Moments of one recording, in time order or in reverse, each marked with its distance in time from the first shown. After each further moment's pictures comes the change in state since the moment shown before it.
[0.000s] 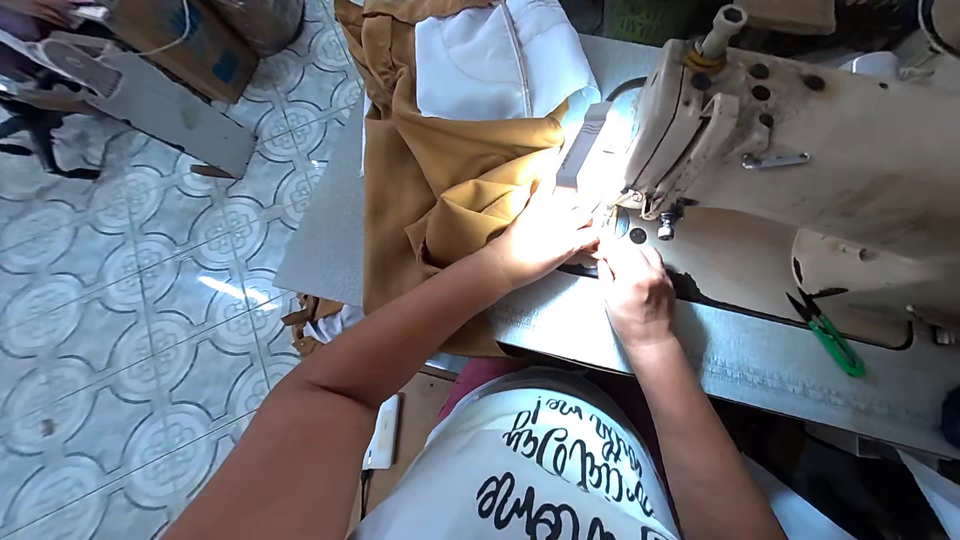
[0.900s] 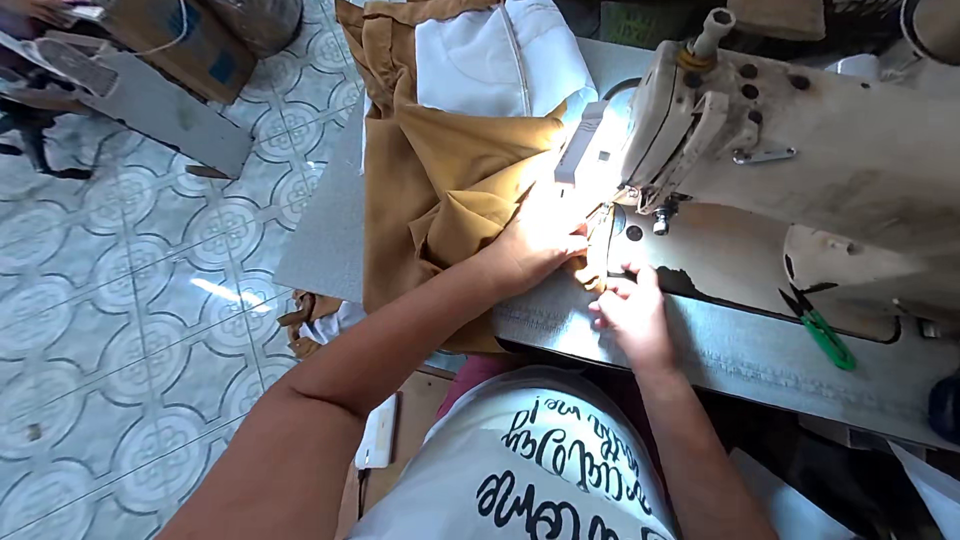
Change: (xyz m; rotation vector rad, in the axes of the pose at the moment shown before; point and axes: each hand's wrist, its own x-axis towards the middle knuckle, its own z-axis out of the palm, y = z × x) left_hand -0.014 0.013 -0.015 -0.101 0.013 -0.031; right_hand -0.017 -0.029 -0.037 0.800 -0.256 0.739
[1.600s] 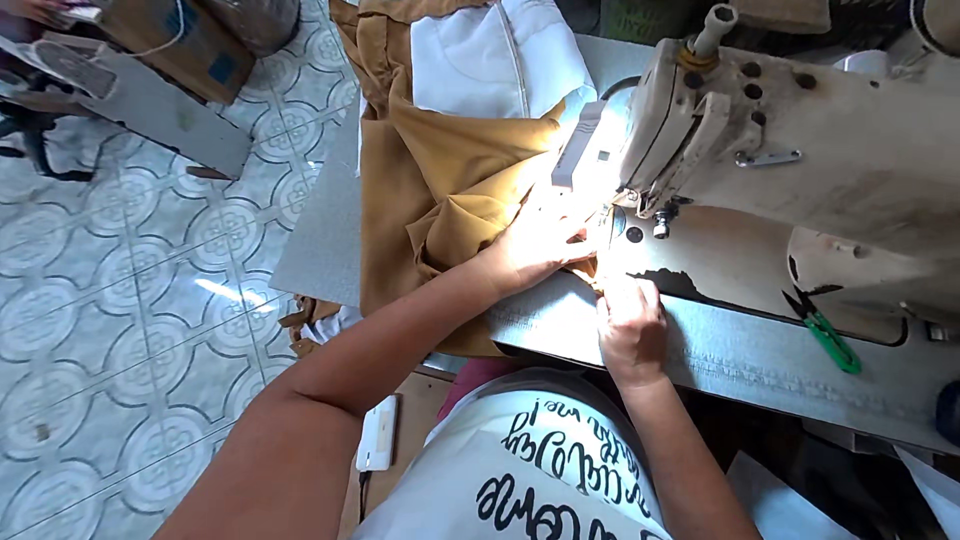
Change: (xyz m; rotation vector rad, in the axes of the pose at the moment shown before) left_hand 0.000 -0.010 0.016 0.118 -0.005 0.069; right_hand 0.001 0.041 0.007 -0.903 0.316 -0.685
